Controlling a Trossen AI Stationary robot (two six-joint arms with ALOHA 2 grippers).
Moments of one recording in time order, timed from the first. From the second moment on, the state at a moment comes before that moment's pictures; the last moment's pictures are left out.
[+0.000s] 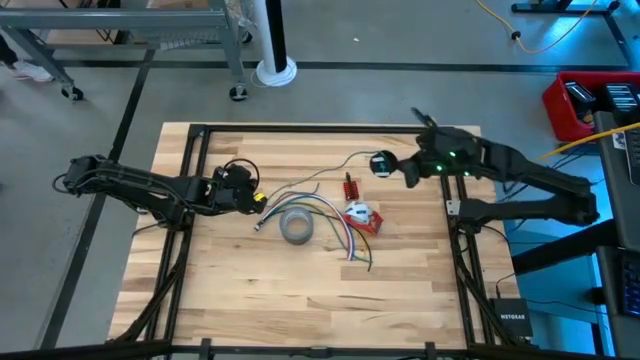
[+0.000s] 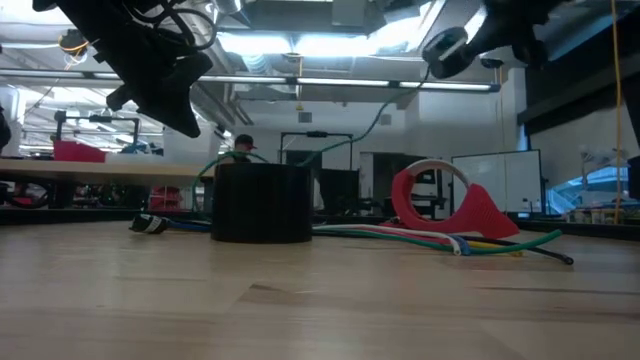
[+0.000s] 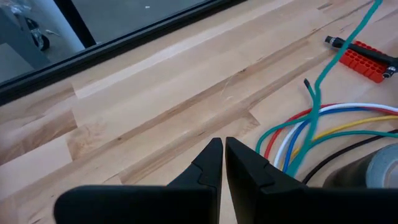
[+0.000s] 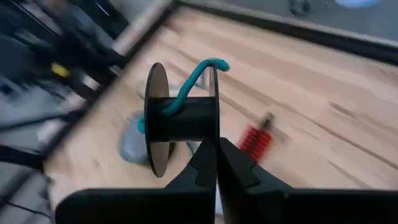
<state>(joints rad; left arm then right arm) -0.09 1.09 0.68 -0.59 -0.78 -0.84 -0.29 0.84 0.98 -0.73 0.02 0.66</state>
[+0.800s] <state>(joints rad) -0.09 1.16 0.68 -0.10 -0.65 -0.58 -0.29 0.68 0.33 0.45 -0.22 0.76</state>
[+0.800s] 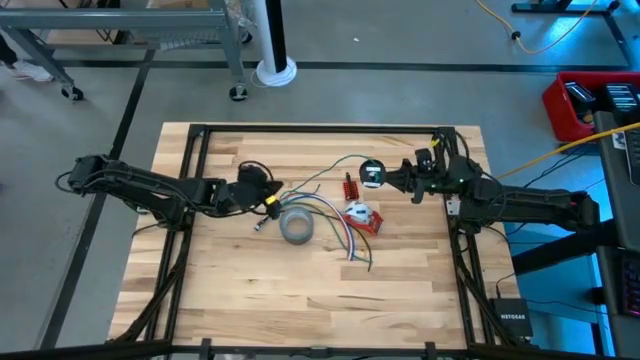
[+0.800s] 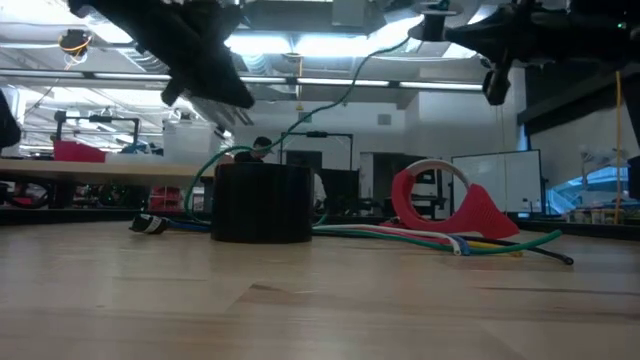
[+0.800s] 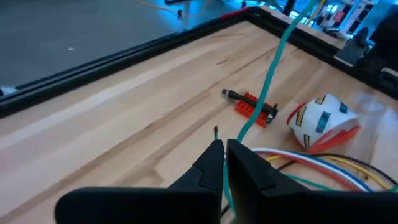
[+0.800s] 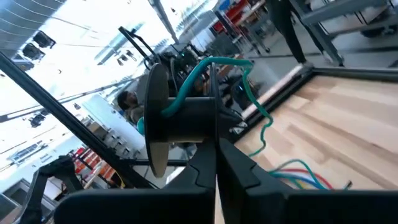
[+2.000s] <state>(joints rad) -0.02 1.57 0.68 0.55 -0.77 -0.10 -0.29 1.00 0.33 0.84 -0.18 0.78</state>
